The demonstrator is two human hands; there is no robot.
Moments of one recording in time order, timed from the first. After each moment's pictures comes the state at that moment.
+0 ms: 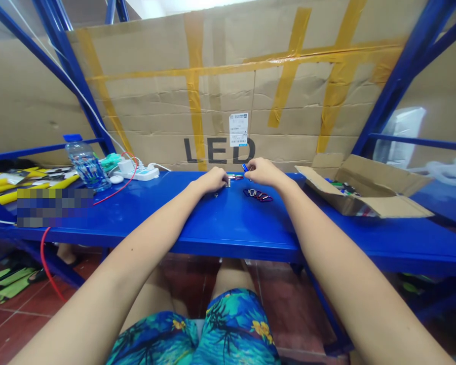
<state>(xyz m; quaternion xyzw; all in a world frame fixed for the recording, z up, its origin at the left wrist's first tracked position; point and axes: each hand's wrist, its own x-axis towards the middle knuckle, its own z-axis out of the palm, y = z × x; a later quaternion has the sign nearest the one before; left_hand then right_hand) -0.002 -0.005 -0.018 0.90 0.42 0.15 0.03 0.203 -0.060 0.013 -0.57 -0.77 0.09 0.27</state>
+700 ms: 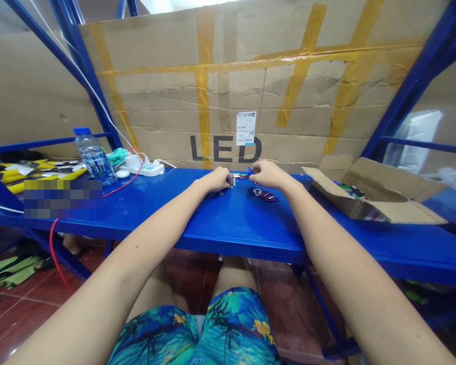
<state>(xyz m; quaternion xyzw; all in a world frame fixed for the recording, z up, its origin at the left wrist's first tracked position) -0.006 -0.015 -0.019 0.89 0.44 0.14 0.06 0.200 -0.058 0.007 -0.56 -0.79 0.08 0.24</state>
